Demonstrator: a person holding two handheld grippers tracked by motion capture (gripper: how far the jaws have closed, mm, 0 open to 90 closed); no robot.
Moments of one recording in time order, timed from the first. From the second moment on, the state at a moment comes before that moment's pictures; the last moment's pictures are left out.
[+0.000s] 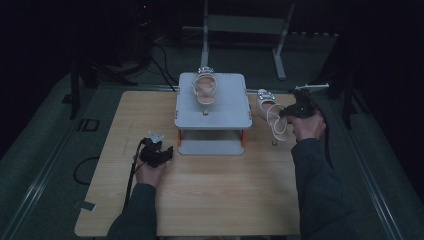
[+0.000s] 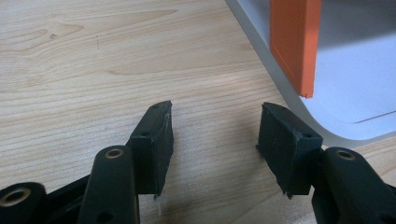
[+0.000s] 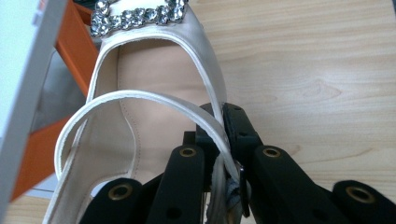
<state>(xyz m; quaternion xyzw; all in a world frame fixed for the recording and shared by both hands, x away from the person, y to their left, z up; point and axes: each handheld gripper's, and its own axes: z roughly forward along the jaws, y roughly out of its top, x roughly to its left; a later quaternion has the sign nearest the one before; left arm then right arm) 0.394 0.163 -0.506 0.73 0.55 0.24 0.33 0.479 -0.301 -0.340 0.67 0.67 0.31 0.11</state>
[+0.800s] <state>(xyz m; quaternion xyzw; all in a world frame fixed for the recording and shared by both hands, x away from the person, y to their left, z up) 0.394 0.163 -0.506 0.73 0.55 0.24 0.33 0.488 -0.278 -0.272 0.67 0.66 0.32 0.11</state>
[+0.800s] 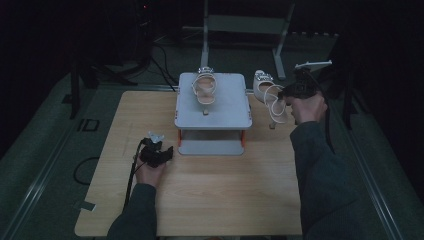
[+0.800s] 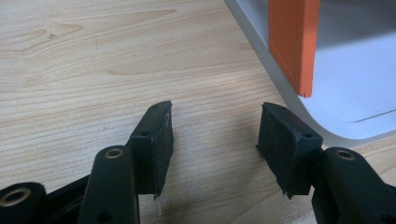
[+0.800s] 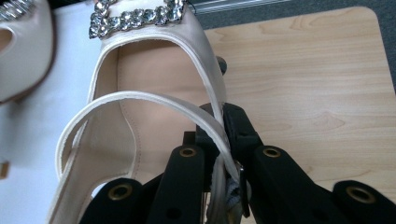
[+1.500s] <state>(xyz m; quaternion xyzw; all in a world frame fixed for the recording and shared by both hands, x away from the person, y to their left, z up) 0.393 0.162 -0.506 0.73 0.55 0.24 0.33 0.496 -0.241 -0.232 0.68 0.65 0.32 0.11</state>
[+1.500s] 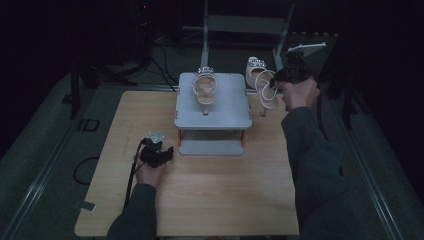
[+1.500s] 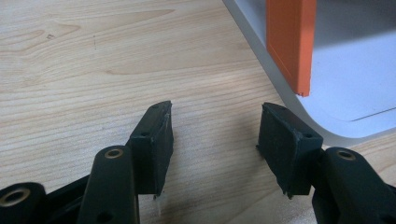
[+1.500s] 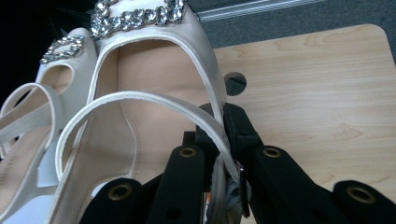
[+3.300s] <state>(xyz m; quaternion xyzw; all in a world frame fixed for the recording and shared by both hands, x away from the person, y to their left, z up) 0.392 0.161 -0.506 0.73 0.55 0.24 0.33 0.522 -0.147 -0.252 0.68 0.67 0.28 0.12</state>
